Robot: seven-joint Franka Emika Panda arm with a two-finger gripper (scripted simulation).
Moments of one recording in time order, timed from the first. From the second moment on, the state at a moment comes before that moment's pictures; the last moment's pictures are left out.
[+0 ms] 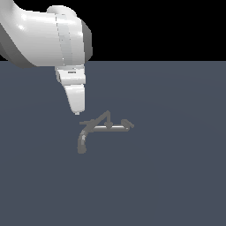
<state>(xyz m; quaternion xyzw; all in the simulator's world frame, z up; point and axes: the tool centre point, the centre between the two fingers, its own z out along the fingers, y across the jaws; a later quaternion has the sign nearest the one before) -0.020 0.136 0.117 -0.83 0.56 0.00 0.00</state>
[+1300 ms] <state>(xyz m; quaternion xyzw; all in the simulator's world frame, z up) 0.023 0.124 0.061 -0.77 0.64 0.00 0.00</state>
